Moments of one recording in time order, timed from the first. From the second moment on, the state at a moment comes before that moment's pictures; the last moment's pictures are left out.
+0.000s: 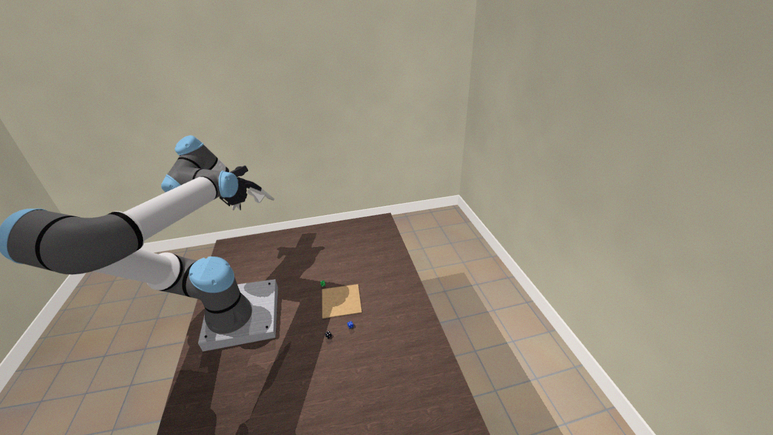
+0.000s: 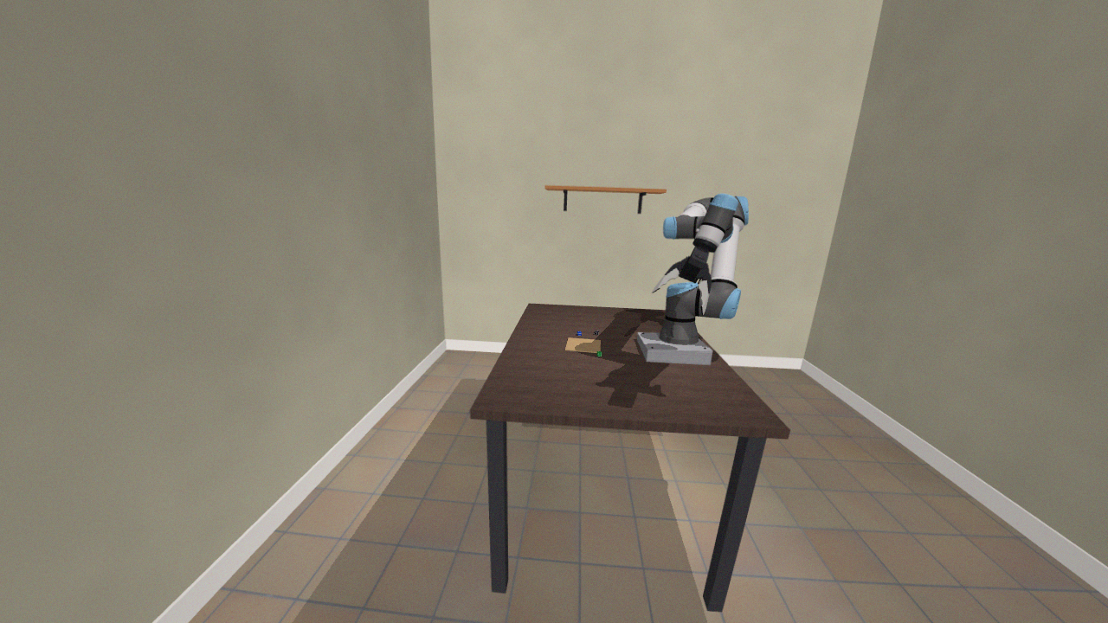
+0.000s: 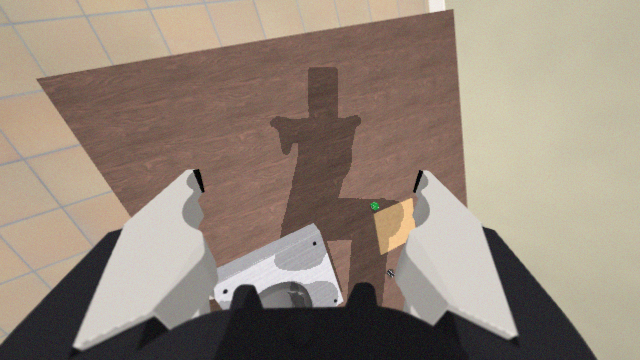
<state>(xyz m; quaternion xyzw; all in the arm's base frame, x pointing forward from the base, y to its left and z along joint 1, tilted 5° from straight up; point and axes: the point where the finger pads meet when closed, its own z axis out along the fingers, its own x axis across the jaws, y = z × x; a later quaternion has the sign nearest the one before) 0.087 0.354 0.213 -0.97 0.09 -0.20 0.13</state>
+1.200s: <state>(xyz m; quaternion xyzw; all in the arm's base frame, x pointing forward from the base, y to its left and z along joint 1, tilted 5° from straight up) 0.095 0.352 0.212 -0.97 0.09 -0.20 0.13</state>
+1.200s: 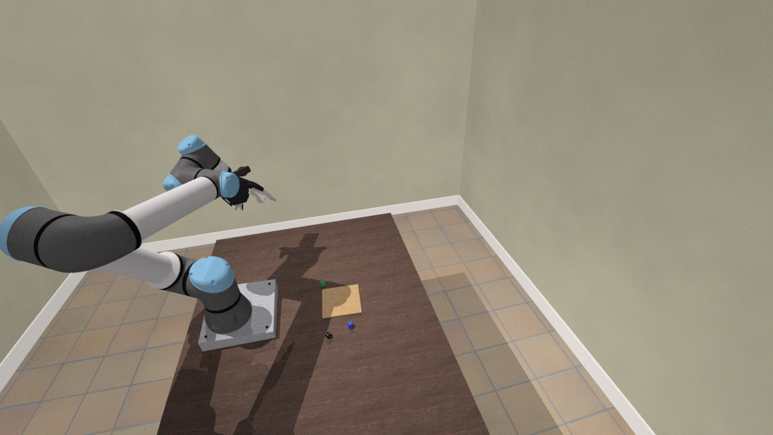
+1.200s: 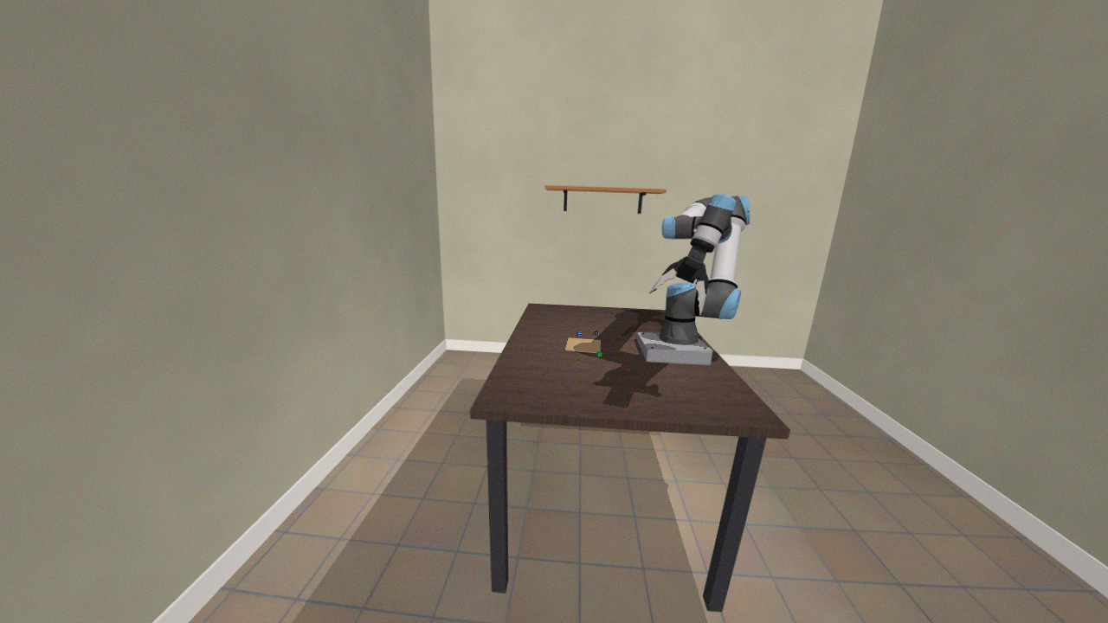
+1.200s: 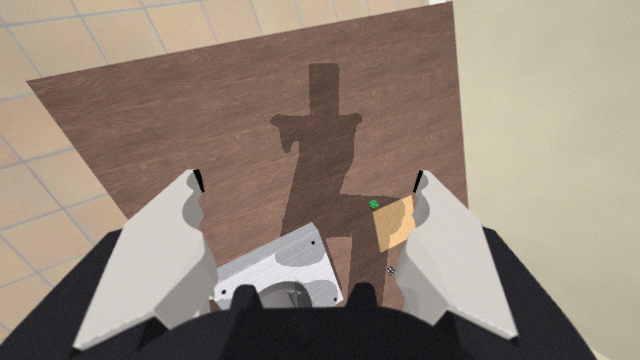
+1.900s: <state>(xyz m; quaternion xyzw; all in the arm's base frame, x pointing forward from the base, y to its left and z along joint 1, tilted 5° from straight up) 0.158 0.328 0.201 -0.96 0.17 -0.19 0.09</state>
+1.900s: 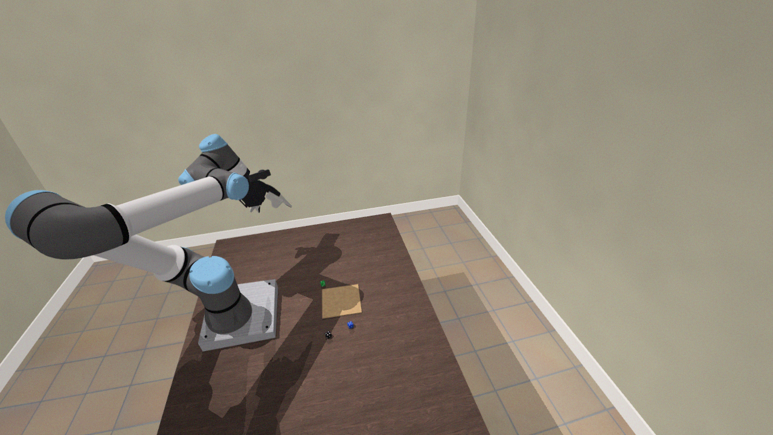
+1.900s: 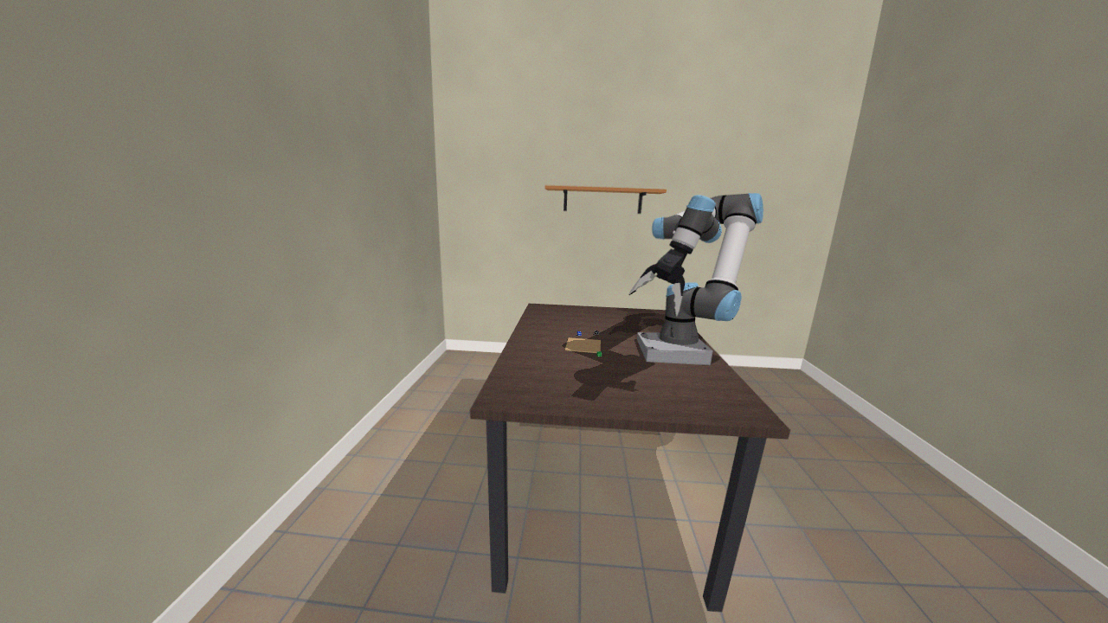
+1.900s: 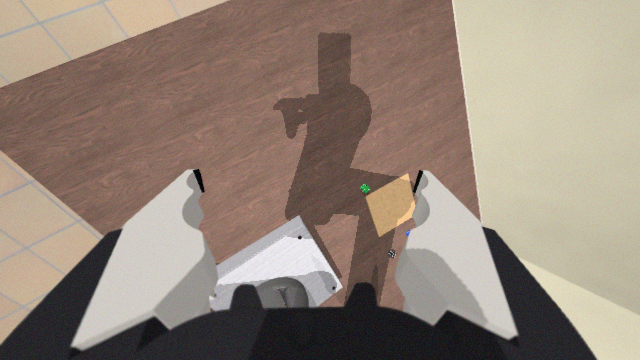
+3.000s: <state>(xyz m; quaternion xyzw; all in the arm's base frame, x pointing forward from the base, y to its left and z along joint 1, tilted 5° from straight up) 0.321 0.171 0.169 -0.90 0.42 -0.13 0.00</state>
